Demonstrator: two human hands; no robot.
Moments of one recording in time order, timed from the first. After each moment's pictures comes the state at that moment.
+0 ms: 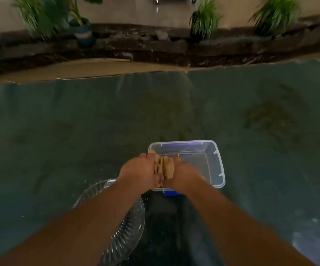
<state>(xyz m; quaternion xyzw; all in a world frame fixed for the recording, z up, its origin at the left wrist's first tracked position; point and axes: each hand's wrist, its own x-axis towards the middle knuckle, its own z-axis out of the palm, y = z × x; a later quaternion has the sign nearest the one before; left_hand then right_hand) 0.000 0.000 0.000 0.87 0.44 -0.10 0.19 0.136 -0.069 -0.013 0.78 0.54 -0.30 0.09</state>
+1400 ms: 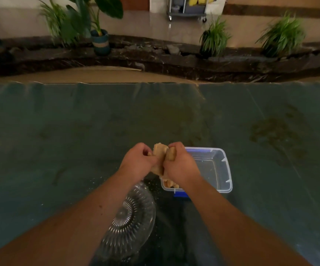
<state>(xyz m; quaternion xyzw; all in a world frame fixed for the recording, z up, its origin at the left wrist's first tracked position) -0.050 0.013 0.056 0.63 0.59 0.15 0.49 0.090 -0.057 0.044 0.80 0.42 -0.33 -0.27</state>
